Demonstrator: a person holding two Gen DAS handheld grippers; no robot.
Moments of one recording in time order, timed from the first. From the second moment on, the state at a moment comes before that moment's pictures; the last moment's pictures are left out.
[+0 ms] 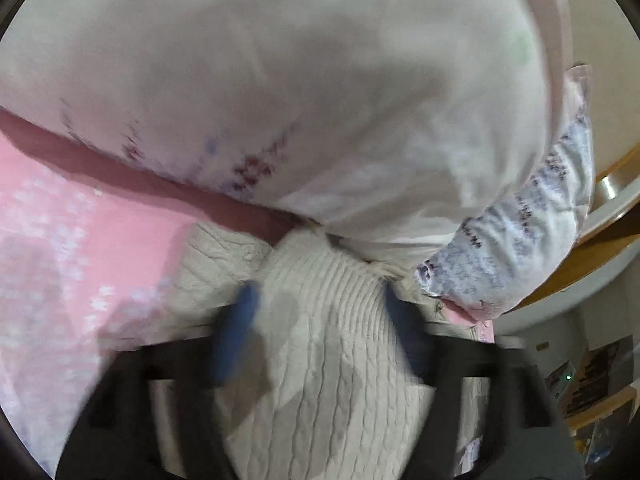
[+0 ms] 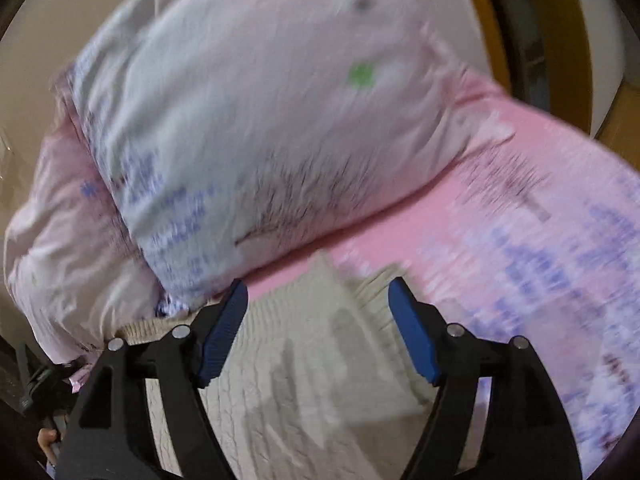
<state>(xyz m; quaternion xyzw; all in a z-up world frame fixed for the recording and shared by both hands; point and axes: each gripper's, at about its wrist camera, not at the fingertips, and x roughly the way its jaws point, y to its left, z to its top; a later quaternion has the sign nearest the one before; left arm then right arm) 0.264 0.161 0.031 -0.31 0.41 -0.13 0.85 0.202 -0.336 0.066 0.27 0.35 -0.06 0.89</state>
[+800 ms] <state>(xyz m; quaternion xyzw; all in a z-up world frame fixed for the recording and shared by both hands) 0.215 0.151 0.015 -0.20 0.46 -0.17 0.85 0.130 -0.326 0.045 0.18 0.47 0.02 0.86</state>
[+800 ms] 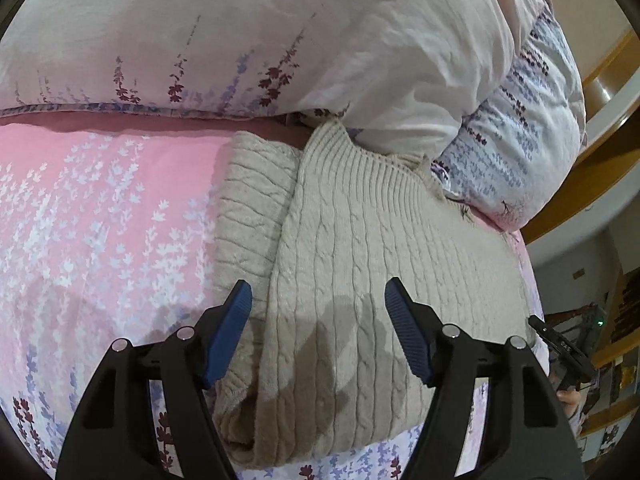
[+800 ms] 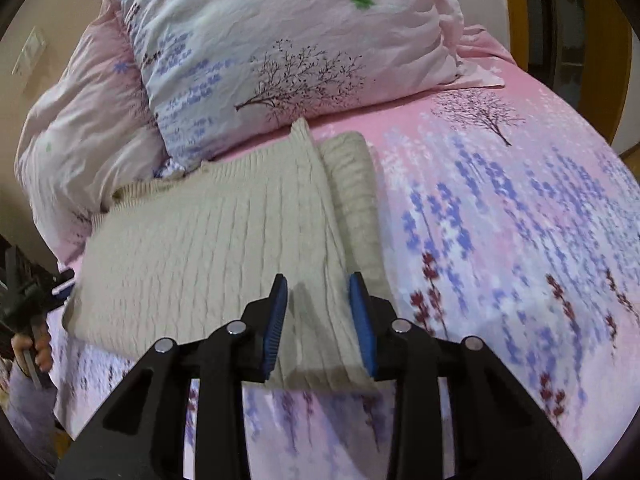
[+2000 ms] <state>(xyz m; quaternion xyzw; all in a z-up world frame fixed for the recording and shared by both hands) 0.201 0.149 0.012 -0.19 0.46 -0.19 0.85 0.088 -0.327 0.035 0.22 0.48 0.00 0.85</state>
